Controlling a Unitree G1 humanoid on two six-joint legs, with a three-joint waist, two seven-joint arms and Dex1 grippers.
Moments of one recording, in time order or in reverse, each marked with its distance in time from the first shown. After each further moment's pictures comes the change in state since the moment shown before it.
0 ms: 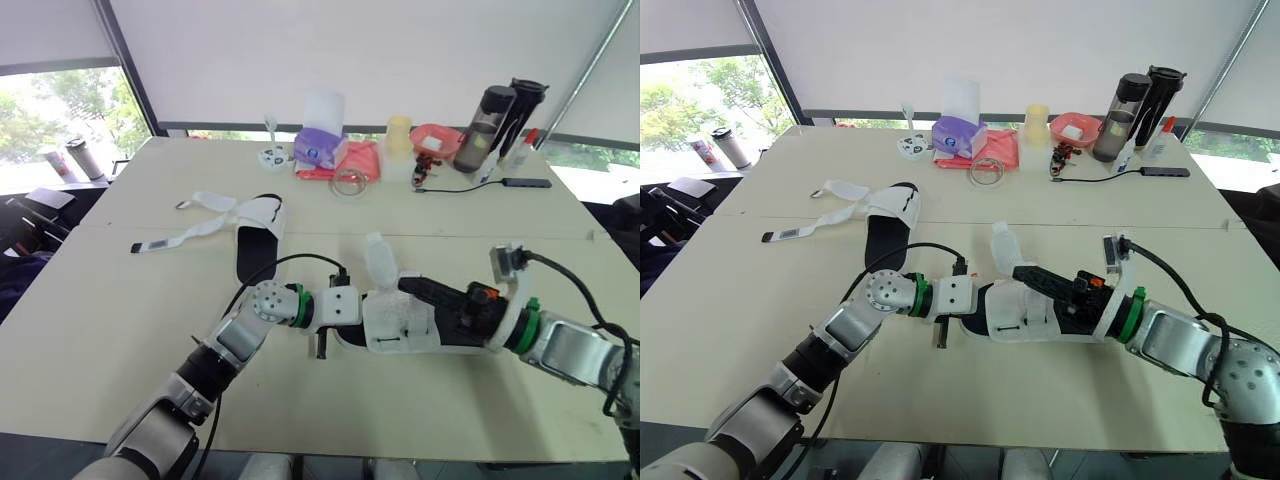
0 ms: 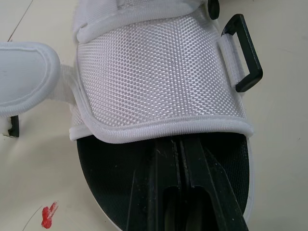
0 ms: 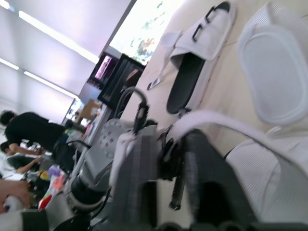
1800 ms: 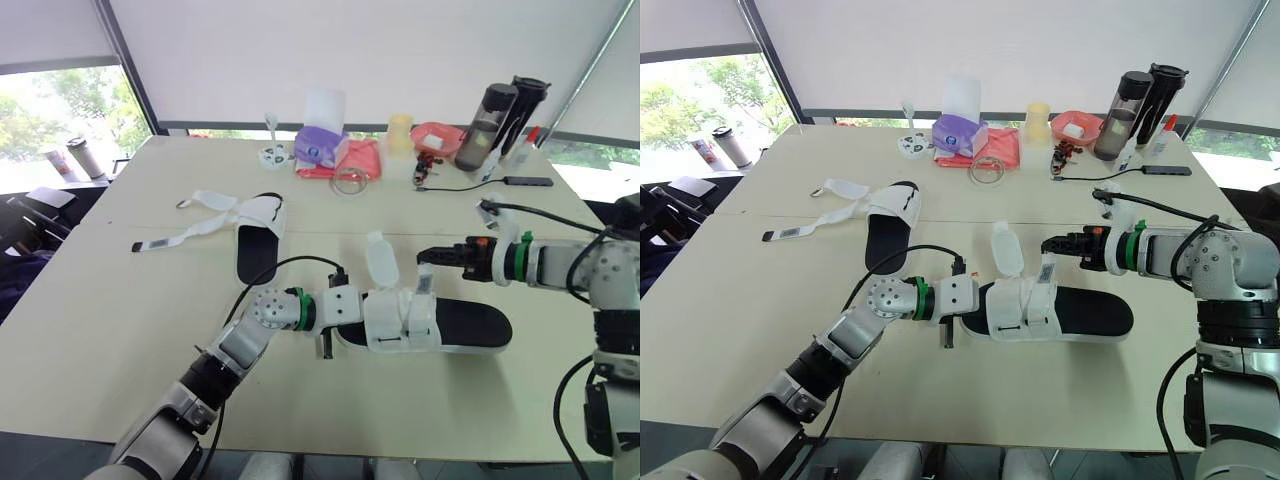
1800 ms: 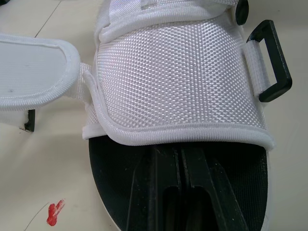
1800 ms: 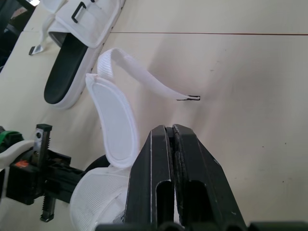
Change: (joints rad) left arm 0.037 -0.031 0.012 0.001 0.001 -0.017 0.089; right arm -0.582 0.026 0.013 0.427 -0.851 0.459 0.373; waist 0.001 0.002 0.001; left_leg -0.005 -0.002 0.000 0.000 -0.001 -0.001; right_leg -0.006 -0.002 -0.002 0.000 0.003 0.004
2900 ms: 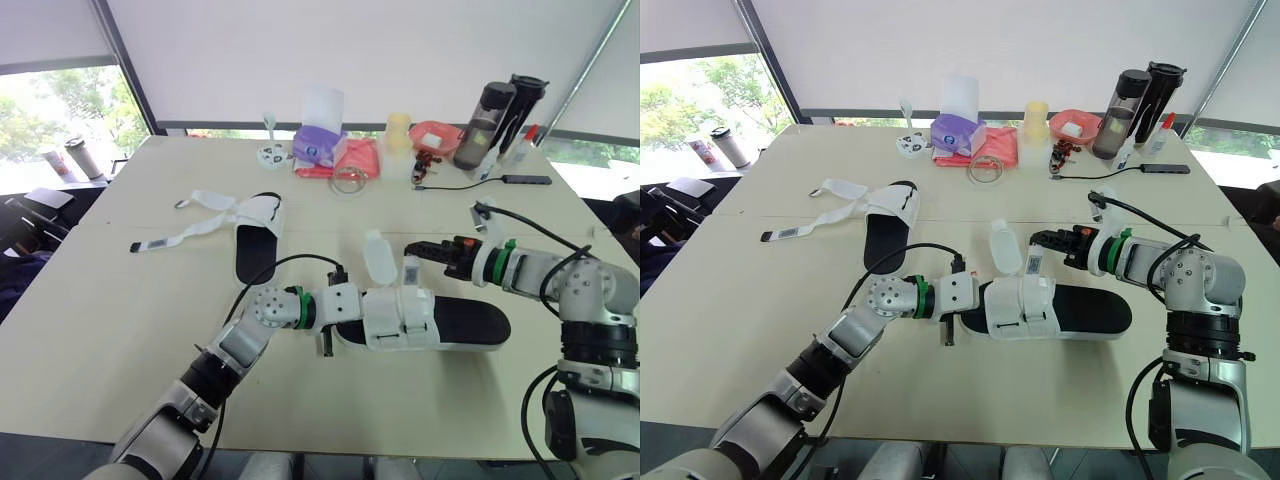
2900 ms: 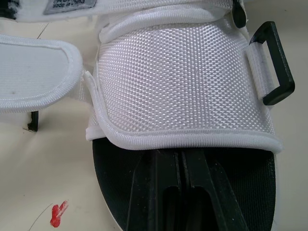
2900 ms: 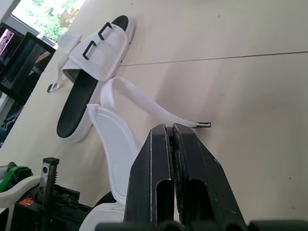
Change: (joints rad) left arm -0.005 -0.001 0.001 0.008 0.000 0.000 0.016; right arm 0.041 0.176 -0.080 0.046 -0.108 -0.106 -0.053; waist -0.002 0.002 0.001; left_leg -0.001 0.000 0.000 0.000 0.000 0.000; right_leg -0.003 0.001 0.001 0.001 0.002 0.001
